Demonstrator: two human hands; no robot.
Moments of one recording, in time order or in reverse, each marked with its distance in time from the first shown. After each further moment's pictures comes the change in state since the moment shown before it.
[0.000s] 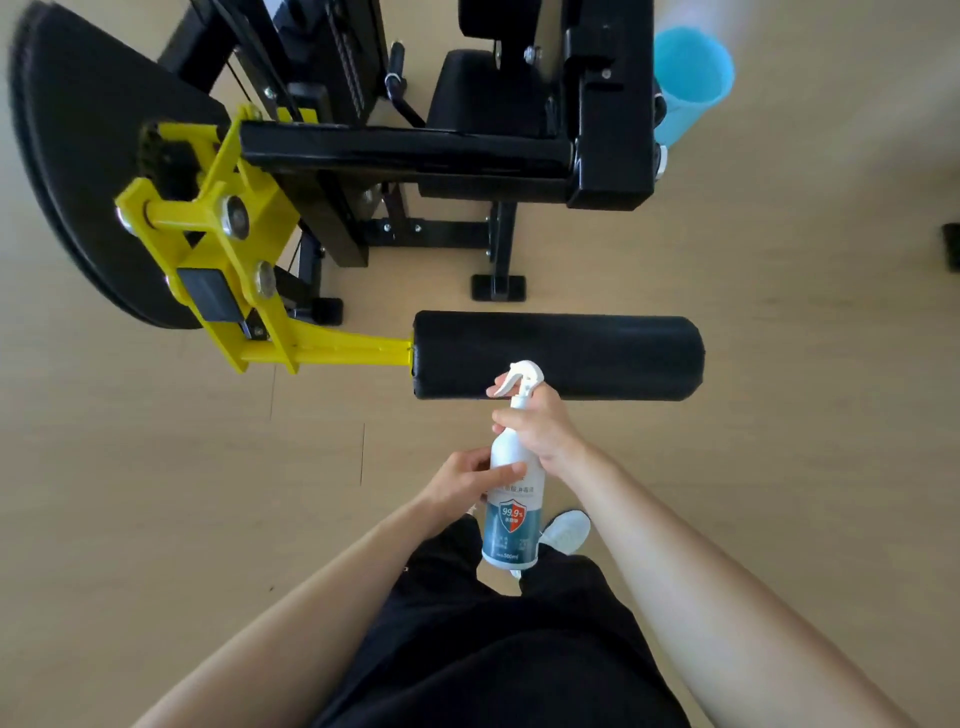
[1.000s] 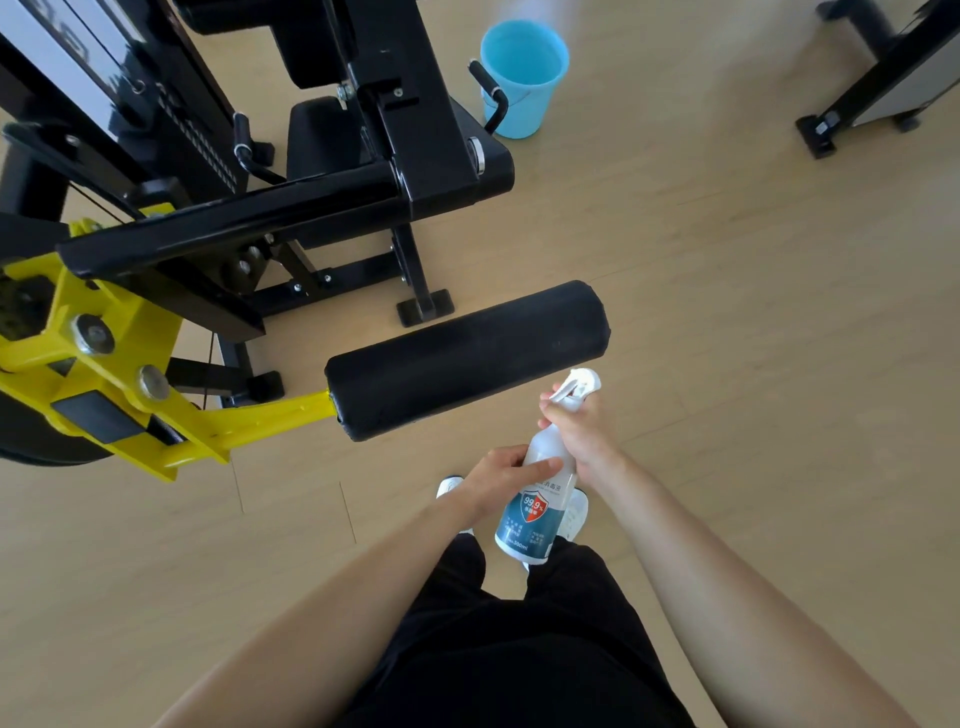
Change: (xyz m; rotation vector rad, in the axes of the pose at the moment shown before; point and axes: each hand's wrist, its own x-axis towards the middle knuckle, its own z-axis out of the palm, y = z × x) left_hand 0.049 0.018 0.086 0.376 -0.272 -0.087; right_hand -0.040 0.058 -0.097 0.390 0.479 0.128
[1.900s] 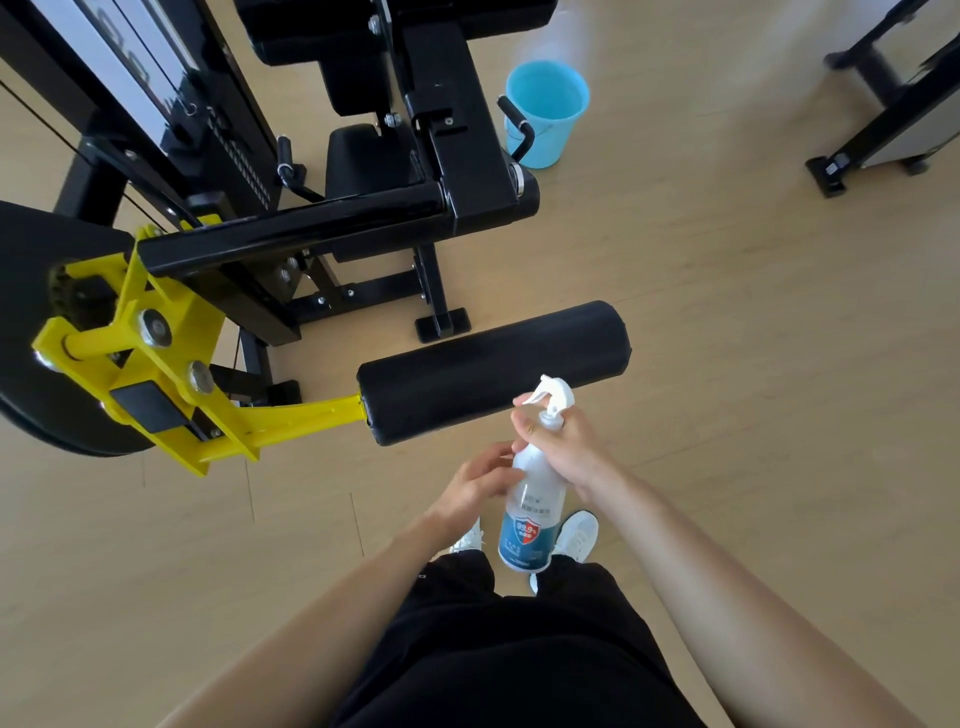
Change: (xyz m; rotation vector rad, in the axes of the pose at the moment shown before) left_hand -0.049 -0.020 -0.041 -0.154 0.084 0.236; right_hand -0.051 -0.022 0.028 -0.213 -0.349 -0.209
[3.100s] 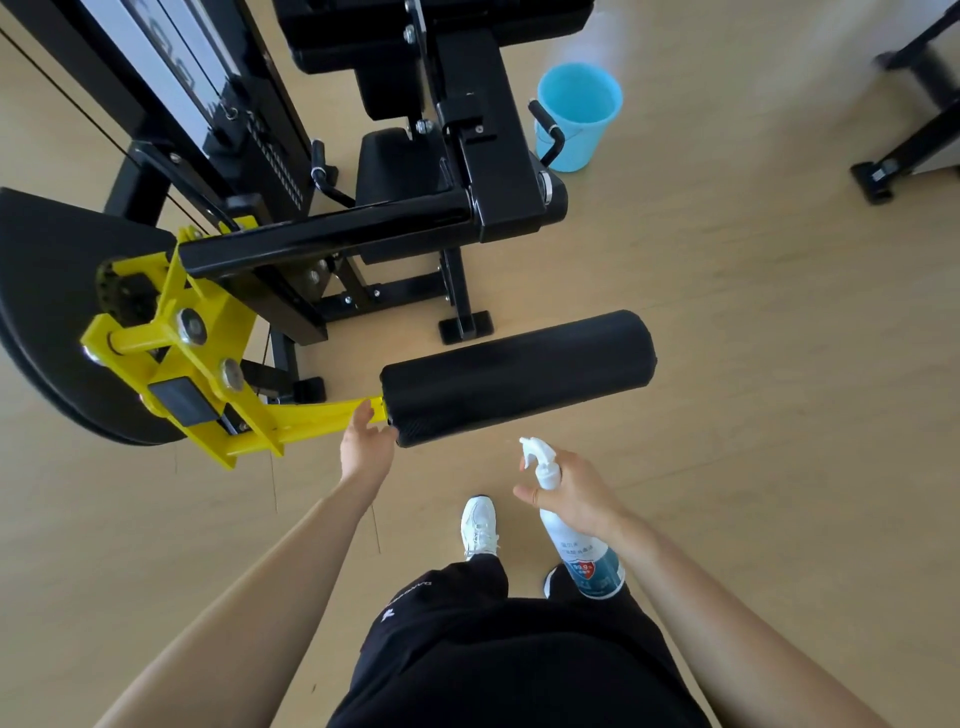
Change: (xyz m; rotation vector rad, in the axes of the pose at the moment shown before) left_hand 0.014 -0.017 -0.140 0.145 0.886 -0.179; right_hand -0.001 0.041 0.005 -0.538 -0.158 0.001
